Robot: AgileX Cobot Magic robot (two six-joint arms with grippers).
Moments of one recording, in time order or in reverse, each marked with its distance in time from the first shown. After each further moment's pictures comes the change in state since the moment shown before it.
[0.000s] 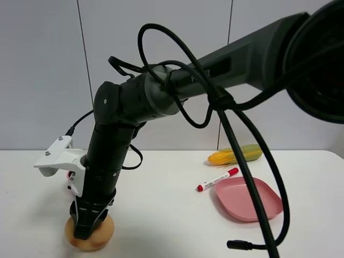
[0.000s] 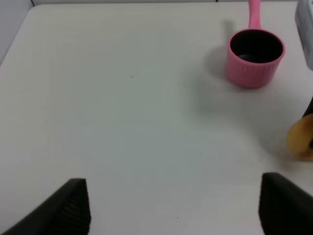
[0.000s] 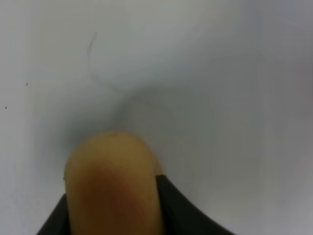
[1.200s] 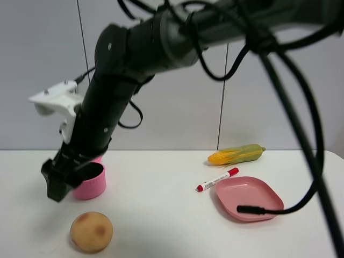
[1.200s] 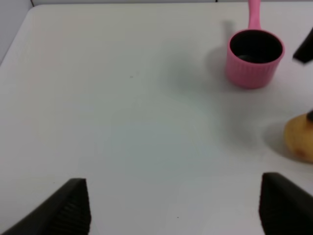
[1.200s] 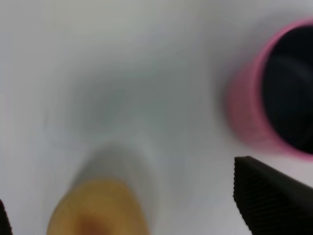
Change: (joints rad) left arm 0.000 0.000 0.000 0.000 0.000 0.000; right arm 0.001 -0.177 -0.001 -0.033 -0.110 0.228
